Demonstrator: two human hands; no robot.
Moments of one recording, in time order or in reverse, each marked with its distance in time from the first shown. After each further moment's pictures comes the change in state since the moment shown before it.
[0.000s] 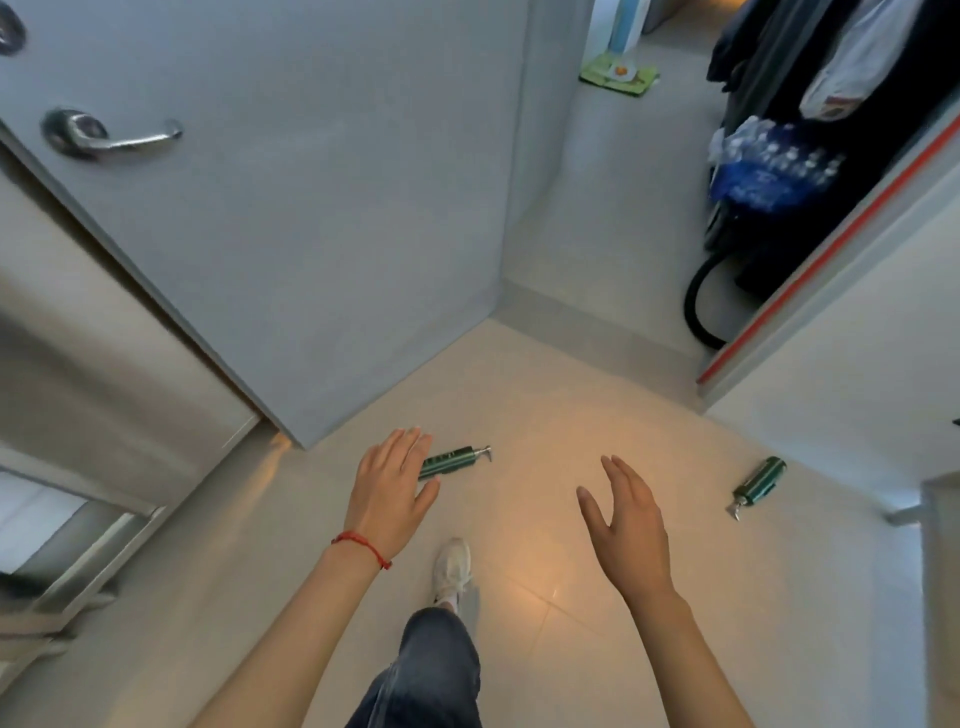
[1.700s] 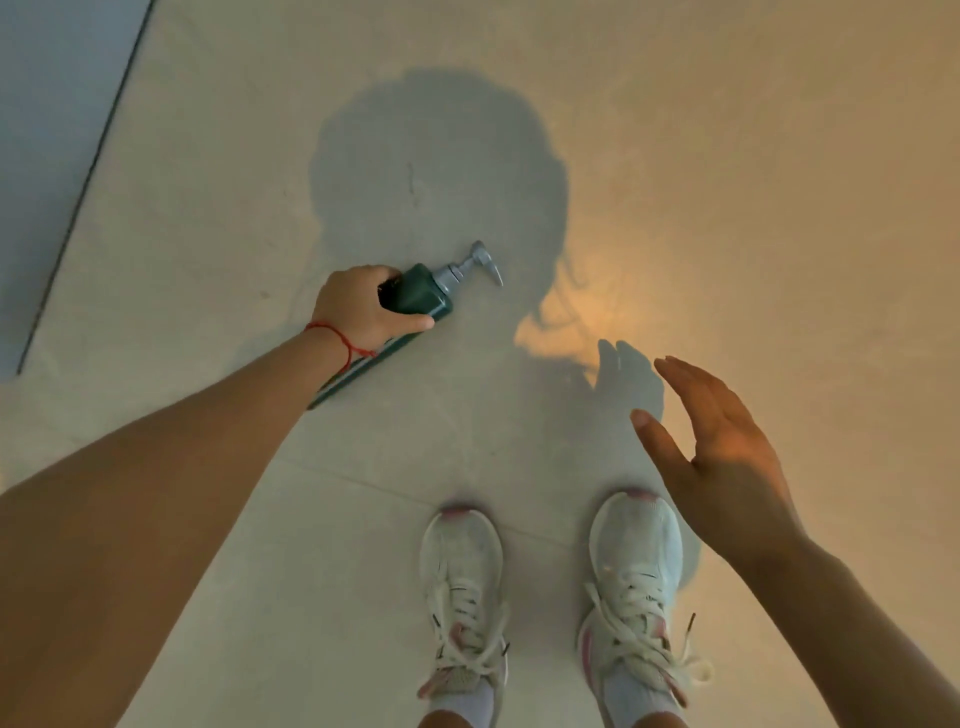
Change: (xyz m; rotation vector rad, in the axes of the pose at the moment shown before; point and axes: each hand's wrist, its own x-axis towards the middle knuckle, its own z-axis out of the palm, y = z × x) left_hand 0.357 -0.320 0.696 -0.094 -0.602 -0.258; right_hand 0.267 0.347 0.550 0.081 -0.377 0.311
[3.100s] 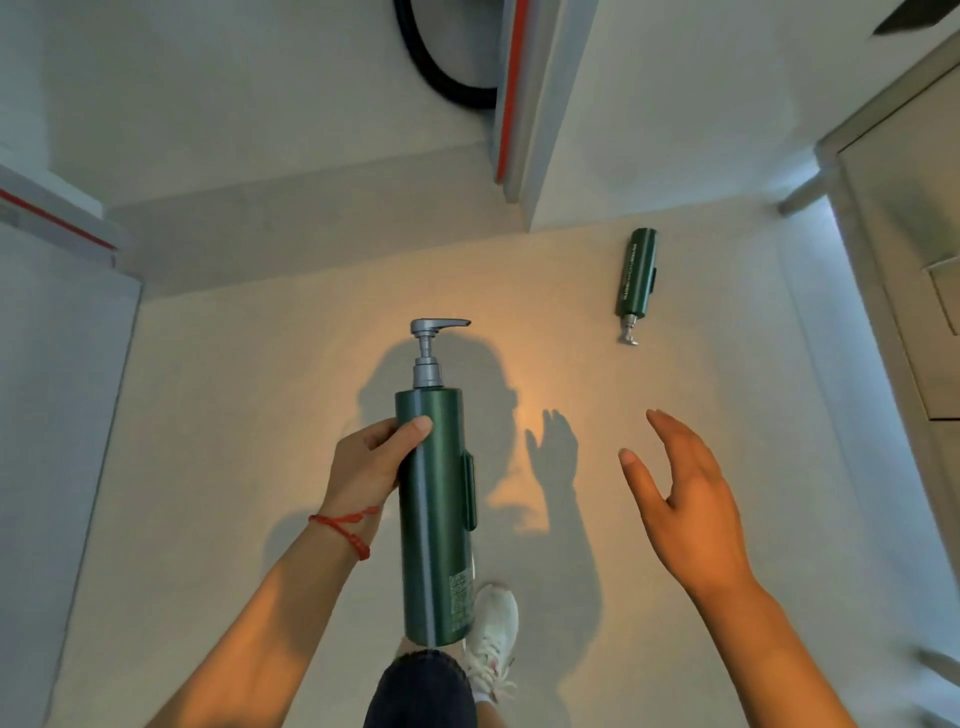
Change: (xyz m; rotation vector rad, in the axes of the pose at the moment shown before) left_hand -0.220 0.517 -0.145 -0.903 -0.257 0.043; right_hand -0.186 0.066 -0.436 0.241 0.518 0.389
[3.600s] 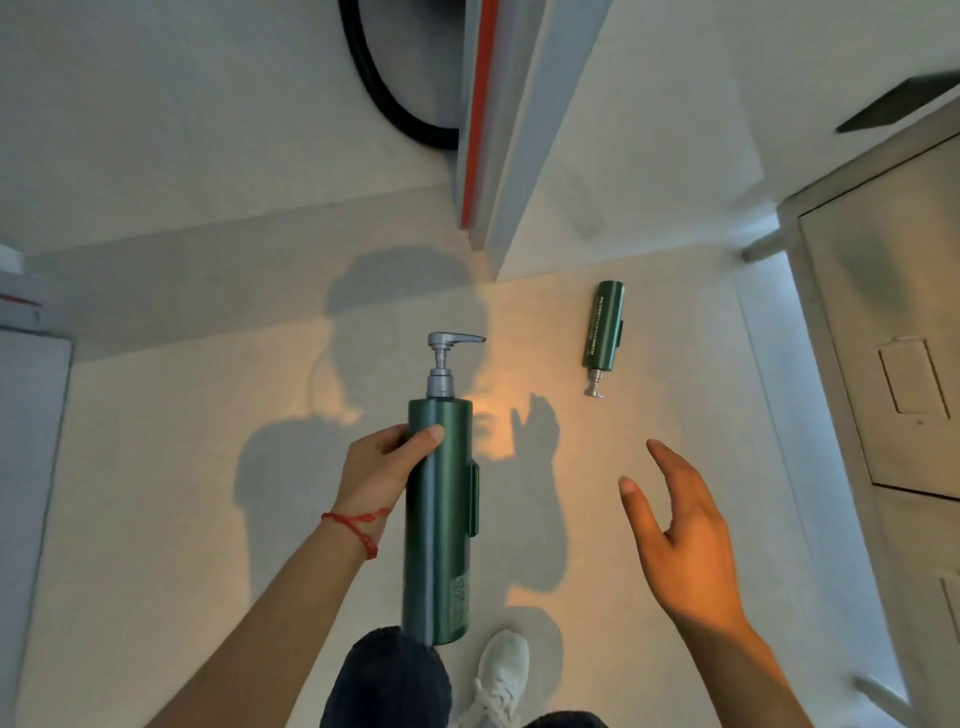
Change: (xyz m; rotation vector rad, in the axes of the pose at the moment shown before) left_hand 0.108 0.091 0.065 0.090 -0.058 -0.085; right_hand 0.113 -0.036 -0.048 0.036 0.013 0.146
